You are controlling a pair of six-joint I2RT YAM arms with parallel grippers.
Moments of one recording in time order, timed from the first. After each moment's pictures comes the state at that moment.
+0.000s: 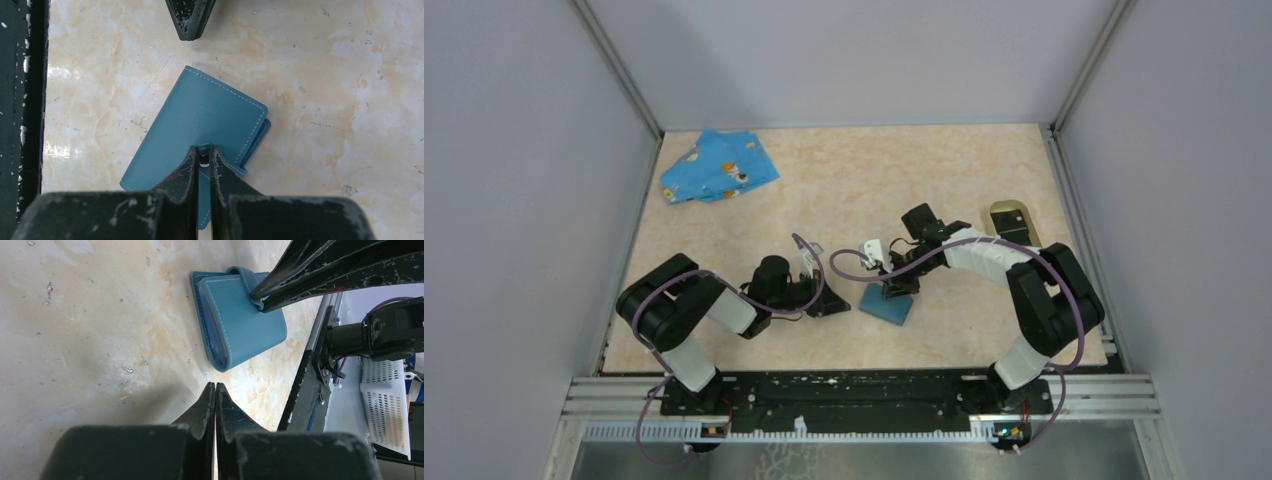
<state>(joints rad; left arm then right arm) -0.66 1.70 0.31 0.98 0.56 -0.68 0.53 1.60 0.91 -0.54 -0.76 -1.01</state>
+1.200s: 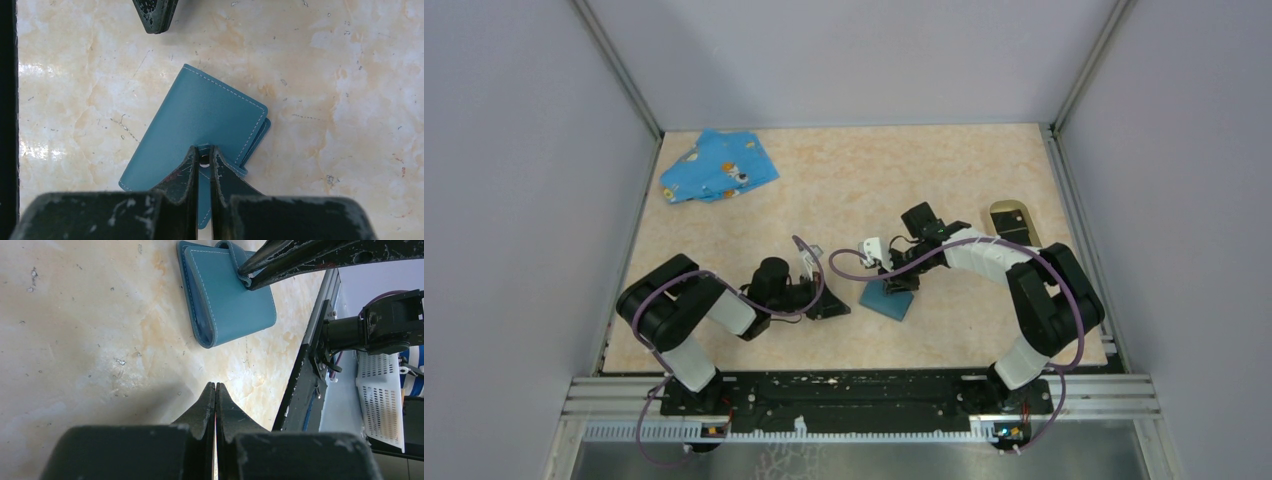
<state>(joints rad) -0.66 1.70 0.30 0.99 0.58 -0.69 0.53 1.60 0.90 -0.50 -0.70 -0.99</state>
